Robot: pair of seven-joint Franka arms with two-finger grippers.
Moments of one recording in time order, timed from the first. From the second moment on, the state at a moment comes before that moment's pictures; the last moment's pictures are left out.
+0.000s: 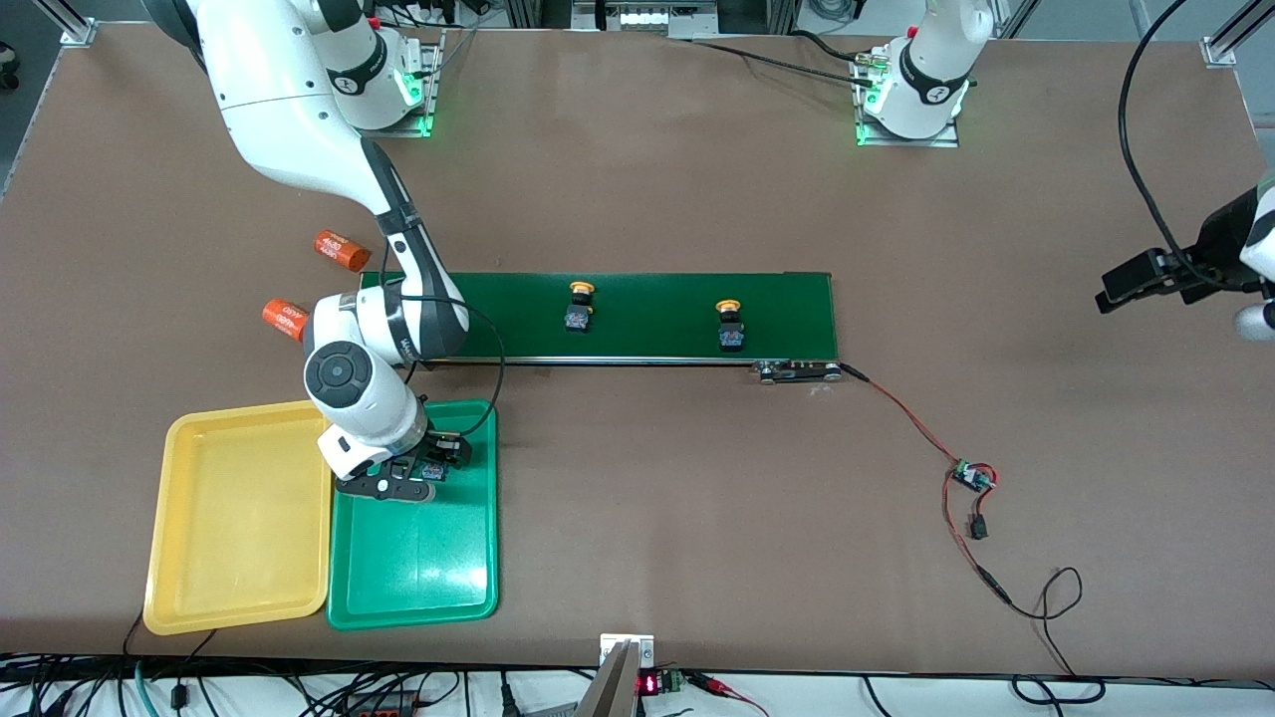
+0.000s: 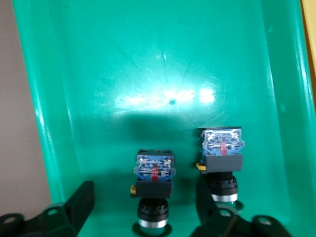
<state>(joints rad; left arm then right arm) 0.07 0.10 -0.04 -1.52 -0.02 1.63 -0.10 0.45 0.79 -0.18 -1.46 0.08 2.36 0.36</state>
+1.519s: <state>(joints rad) 0.08 0.10 -0.04 -1.51 -0.02 1.59 -0.09 0.71 0.34 -0.16 -2.02 0.09 2.35 0.66</state>
